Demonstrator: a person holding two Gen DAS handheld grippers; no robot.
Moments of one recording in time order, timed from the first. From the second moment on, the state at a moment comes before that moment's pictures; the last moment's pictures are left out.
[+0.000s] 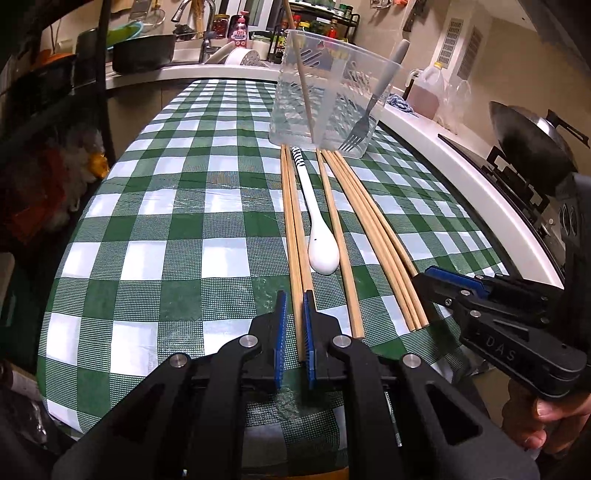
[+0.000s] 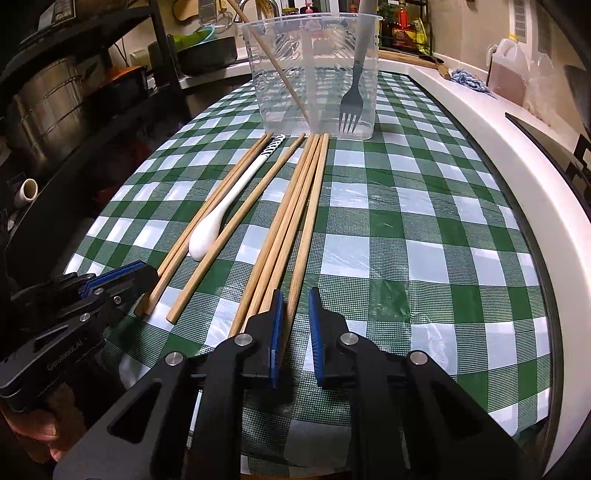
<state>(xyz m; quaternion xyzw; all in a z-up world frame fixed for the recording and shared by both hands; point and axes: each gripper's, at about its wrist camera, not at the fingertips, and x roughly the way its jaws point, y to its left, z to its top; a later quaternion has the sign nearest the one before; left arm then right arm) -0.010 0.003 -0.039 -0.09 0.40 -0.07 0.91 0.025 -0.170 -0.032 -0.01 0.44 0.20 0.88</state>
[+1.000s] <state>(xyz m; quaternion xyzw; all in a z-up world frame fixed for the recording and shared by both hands) -0.014 0.010 -0.040 -0.06 0.39 -0.01 0.92 0.030 -0.193 -0.031 -0.01 0.45 0.12 0.89</state>
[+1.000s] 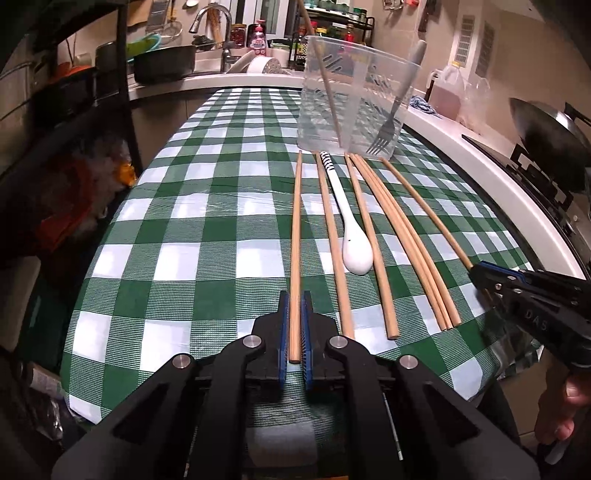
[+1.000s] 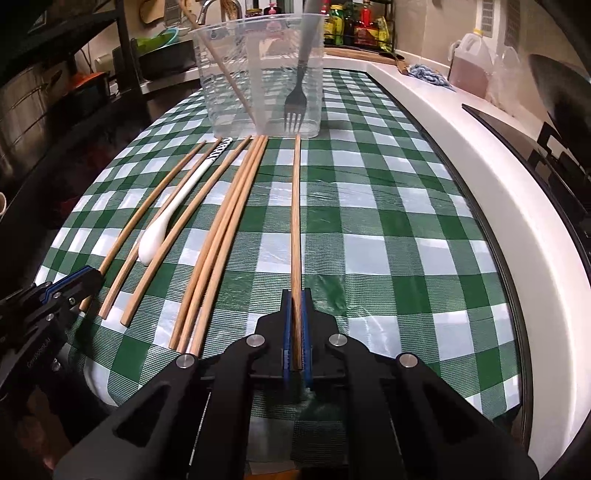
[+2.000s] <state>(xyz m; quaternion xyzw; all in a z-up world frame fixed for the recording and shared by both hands) -0.020 -0.001 -0.025 -0.03 0.34 -0.01 0.94 0.017 -0.197 -0.002 0.00 0.39 0.12 0.91</state>
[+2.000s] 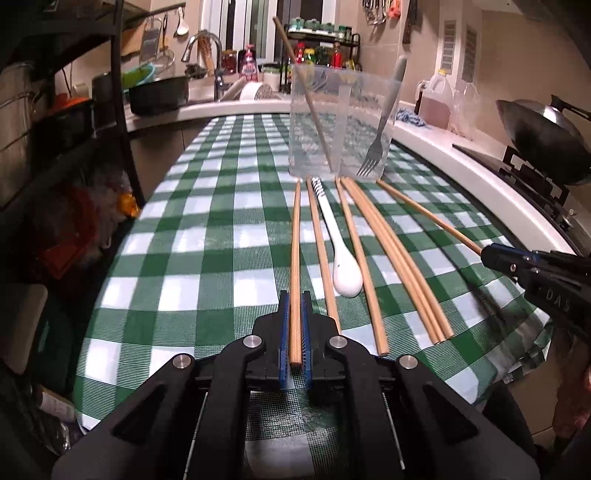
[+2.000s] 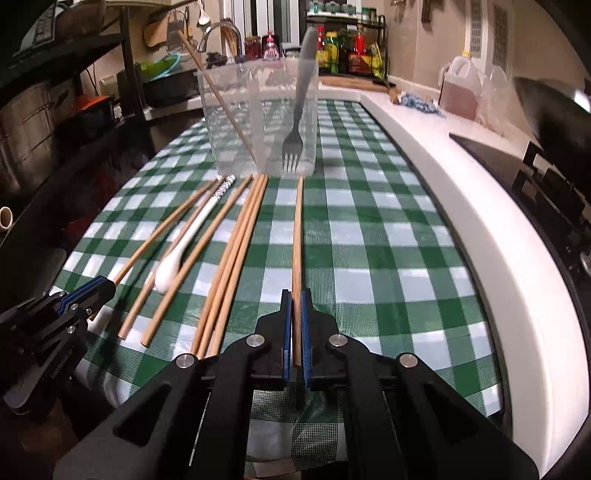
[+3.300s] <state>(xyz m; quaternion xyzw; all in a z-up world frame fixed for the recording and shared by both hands) -0.041 0.032 0.092 -0.06 0.19 -0.02 0.98 -0.014 -0.218 0.098 0.02 0.21 0.16 0.96</state>
